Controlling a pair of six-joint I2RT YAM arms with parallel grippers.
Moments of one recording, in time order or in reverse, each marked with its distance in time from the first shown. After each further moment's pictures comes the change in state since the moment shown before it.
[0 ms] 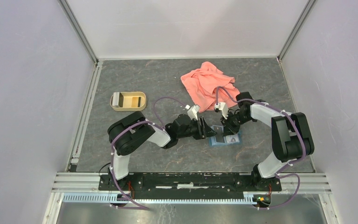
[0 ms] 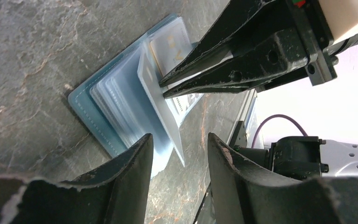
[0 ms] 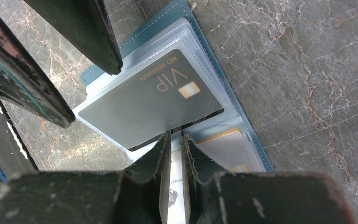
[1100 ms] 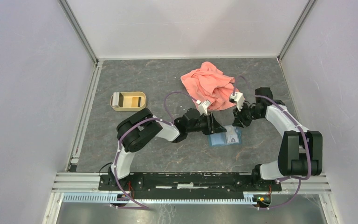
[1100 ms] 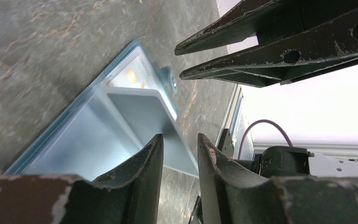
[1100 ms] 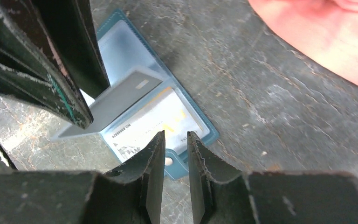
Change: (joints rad) left arm -0.008 0.107 0.200 -0.053 0.072 0.000; right arm -0.182 -0.184 0.006 -0.010 -0.026 -0.008
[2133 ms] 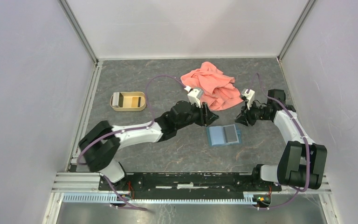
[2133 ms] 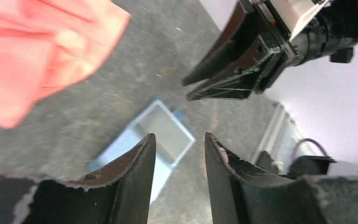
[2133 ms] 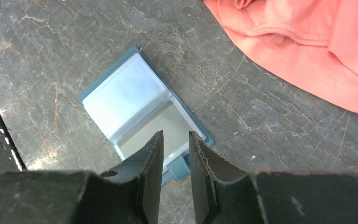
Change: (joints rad) left arm -0.024 -0.385 0.006 -0.335 -0.245 0.376; right arm -0.157 -0.121 -0.037 0.025 -0.215 -0.017
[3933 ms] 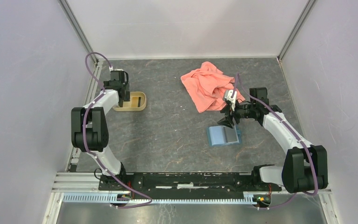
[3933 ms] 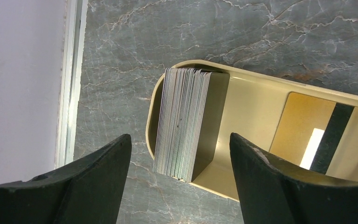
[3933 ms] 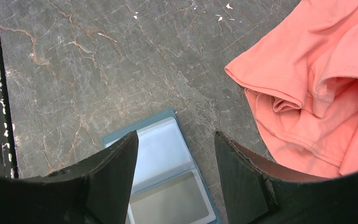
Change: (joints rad) left arm 0.972 0.072 0.200 -0.787 -0.512 0.682; right arm 0.275 -0.039 -0.021 0.211 -0.057 0.061
